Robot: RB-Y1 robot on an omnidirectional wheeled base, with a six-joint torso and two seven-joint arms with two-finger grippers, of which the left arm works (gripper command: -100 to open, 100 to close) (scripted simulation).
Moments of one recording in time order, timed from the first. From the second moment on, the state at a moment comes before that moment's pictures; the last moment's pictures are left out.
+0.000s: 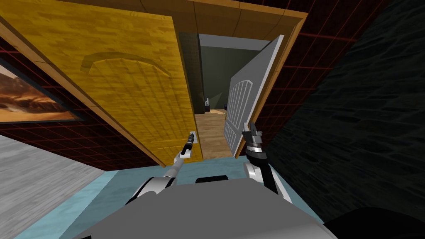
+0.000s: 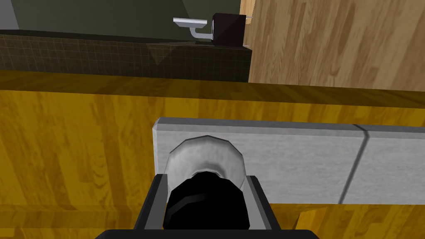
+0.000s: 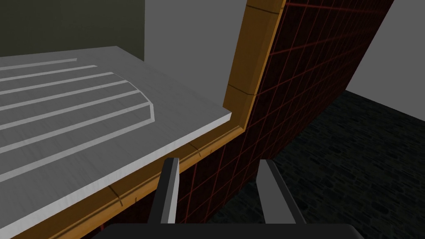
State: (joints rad) arm -0.41 0.18 0.01 -0.70 0.21 -0.46 0.01
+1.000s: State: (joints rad) arm -0.42 0.21 0.10 -0.66 0.23 -0.48 -0.01
